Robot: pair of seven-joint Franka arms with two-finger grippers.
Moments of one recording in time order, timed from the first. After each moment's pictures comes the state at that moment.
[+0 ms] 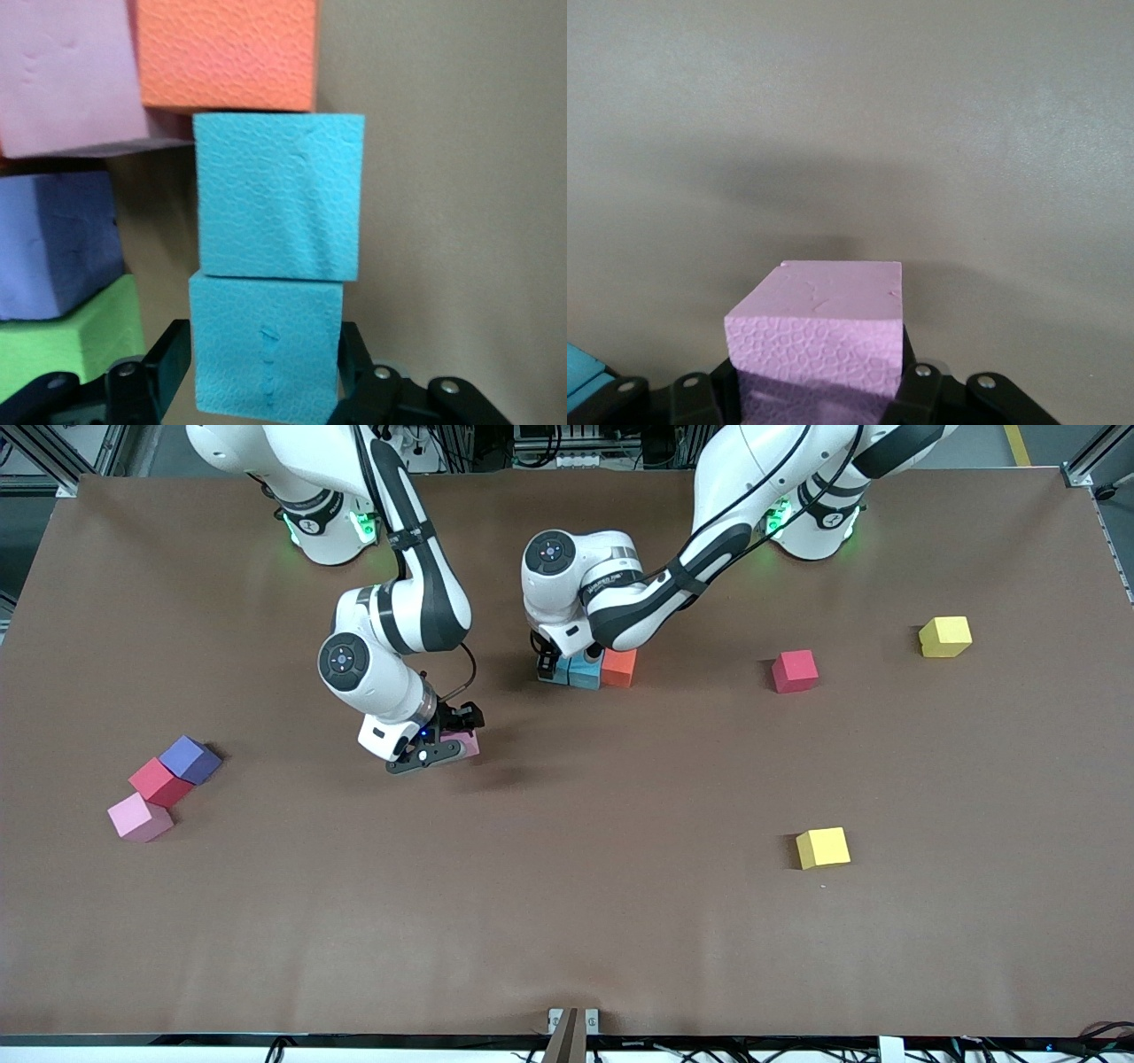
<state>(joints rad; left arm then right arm) -0.42 0.72 -0.69 -1.81 0.48 2.32 -2.71 1.13 0.48 -0.67 -2.01 0.69 2.30 -0.20</state>
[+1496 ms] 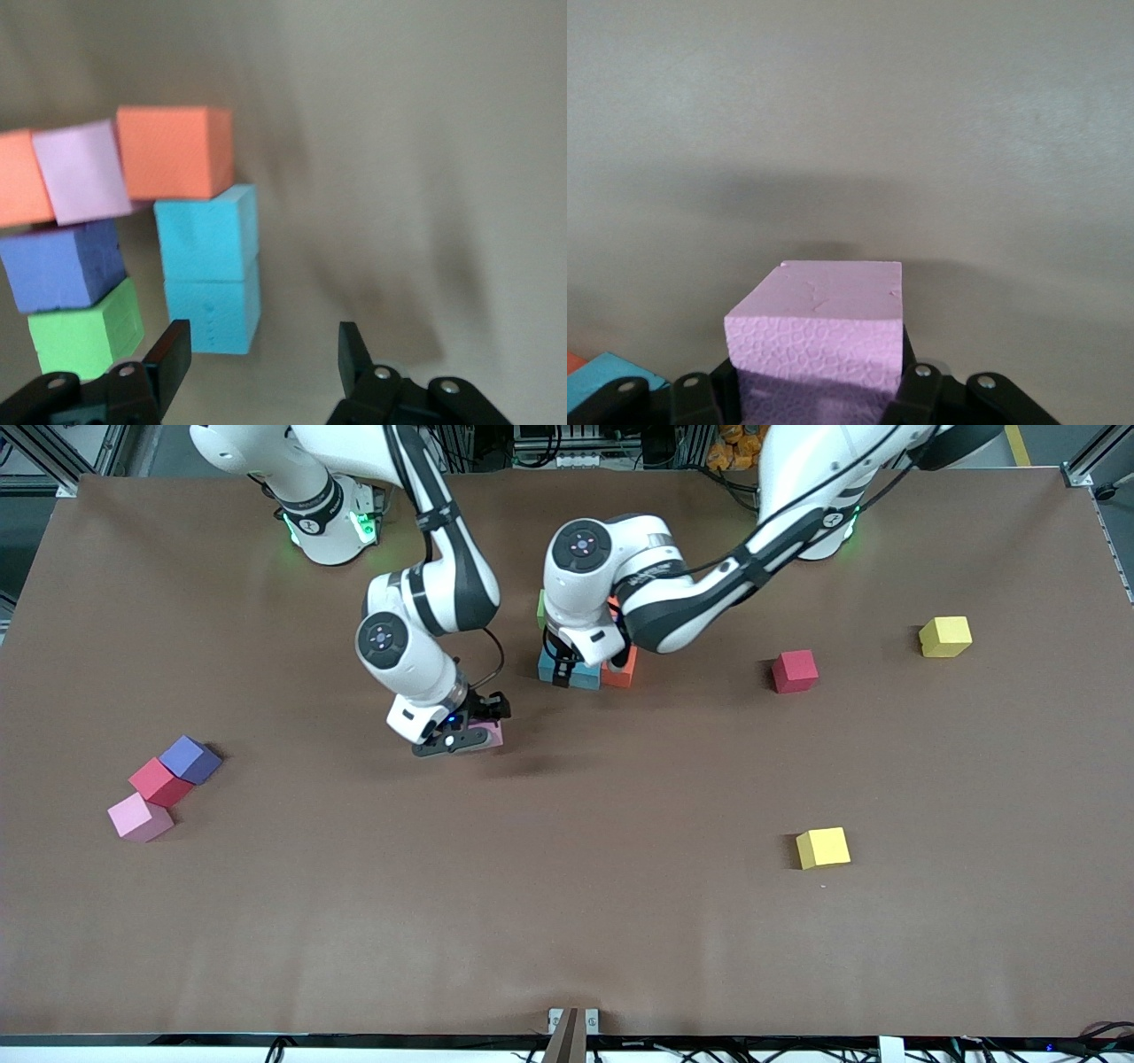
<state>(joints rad) -0.05 0.66 -0.98 -1.74 0.49 2.12 -2.49 1.24 0.48 -0.66 -2.01 0.69 2.36 -0.01</state>
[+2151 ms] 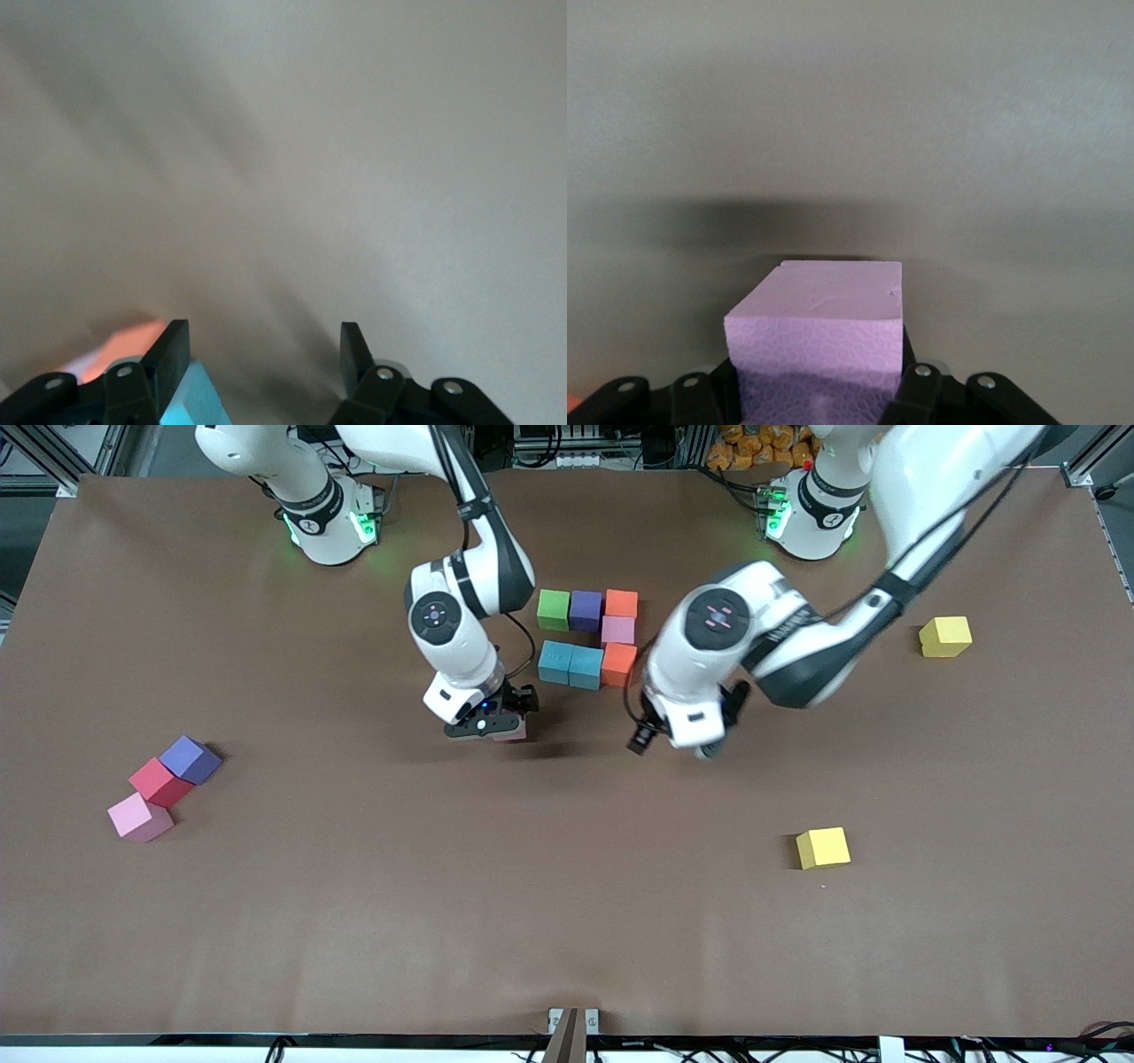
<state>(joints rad) 0.26 0.65 -1.02 -1.69 0.49 2.04 -1.84 1.35 0.56 -0.66 -2.01 0.73 2.45 0.20</state>
